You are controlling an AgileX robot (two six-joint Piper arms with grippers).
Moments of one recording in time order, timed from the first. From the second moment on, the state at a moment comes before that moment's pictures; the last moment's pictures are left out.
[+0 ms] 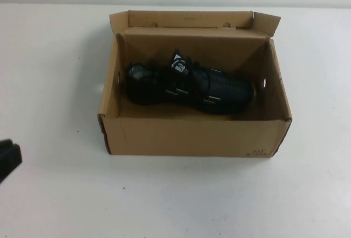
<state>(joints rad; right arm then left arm) 0.35 0.34 -0.77 0.01 0.66 -0.03 -0.52 0.43 -0.68 -0.25 0.63 0.22</state>
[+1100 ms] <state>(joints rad) 0.35 0.10 -0.45 0.21 0.63 -0.03 -0.52 0.38 -0.59 -0.28 0.58 0.20</state>
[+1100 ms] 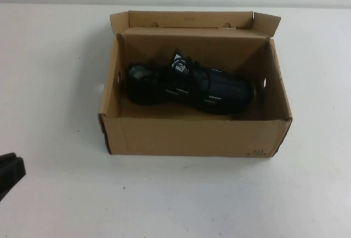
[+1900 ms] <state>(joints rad) 0.35 0.10 -0.45 0.21 0.63 -0.03 -0.32 0.04 0.02 0.02 0.09 -0.04</state>
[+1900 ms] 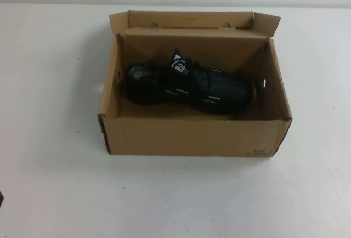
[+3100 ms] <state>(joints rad) 0.35 0.10 -0.45 0.21 0.63 -0.03 -0.12 -0.01 0.03 0.02 0.39 -0.07</state>
